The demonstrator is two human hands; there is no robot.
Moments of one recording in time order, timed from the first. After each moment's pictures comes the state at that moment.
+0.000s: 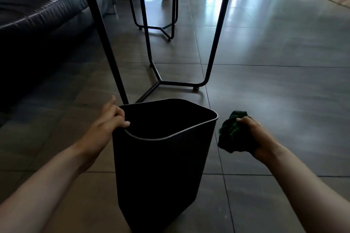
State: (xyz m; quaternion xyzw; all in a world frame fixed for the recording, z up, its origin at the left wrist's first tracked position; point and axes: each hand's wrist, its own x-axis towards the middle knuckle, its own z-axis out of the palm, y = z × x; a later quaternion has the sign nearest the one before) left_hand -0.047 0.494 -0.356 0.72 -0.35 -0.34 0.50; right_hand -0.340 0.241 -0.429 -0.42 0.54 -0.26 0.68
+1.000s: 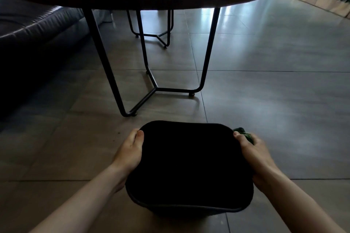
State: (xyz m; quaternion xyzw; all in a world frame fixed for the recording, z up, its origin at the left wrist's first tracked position) left_hand -0.103 0.458 -0.399 0.75 -0.23 -0.36 0.51; right_hand -0.350 0.302 -0.397 -0.52 0.60 -0.26 0.55
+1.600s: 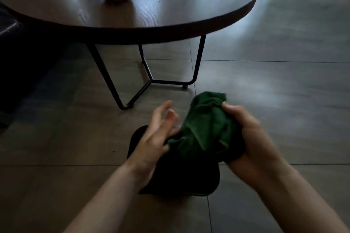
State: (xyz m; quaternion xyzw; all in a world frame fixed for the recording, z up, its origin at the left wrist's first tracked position) left_hand -0.185 0.439 -0.237 0.57 -0.25 -0.51 0.59; right_hand -0.340 0.341 -0.192 -0.30 0.38 -0.25 0.84
